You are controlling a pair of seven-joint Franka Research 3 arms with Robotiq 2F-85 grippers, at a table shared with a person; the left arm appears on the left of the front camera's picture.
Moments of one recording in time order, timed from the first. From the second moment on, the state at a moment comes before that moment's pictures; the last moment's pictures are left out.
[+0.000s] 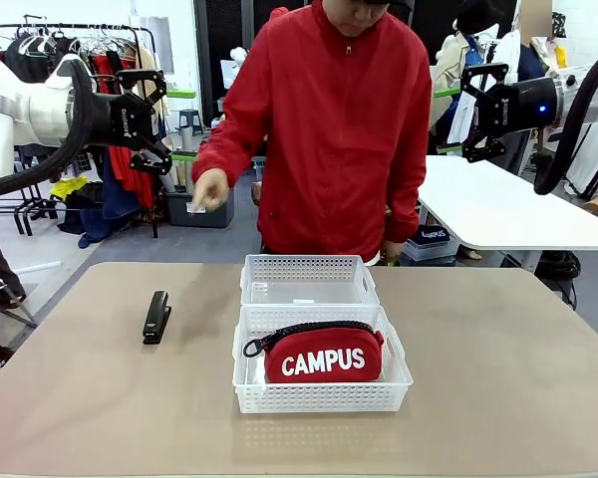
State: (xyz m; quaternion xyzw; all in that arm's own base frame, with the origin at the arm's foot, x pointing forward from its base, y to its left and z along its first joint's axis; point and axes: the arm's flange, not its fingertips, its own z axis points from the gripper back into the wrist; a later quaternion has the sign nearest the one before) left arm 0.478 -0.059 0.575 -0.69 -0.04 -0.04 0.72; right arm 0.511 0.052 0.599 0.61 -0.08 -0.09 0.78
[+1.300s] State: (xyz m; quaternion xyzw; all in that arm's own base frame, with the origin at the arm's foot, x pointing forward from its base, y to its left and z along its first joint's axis) left arm 0.478 -0.059 0.575 -0.69 -0.04 -0.04 0.72; right arm 0.511 0.052 0.599 0.61 -0.08 -0.09 0.78
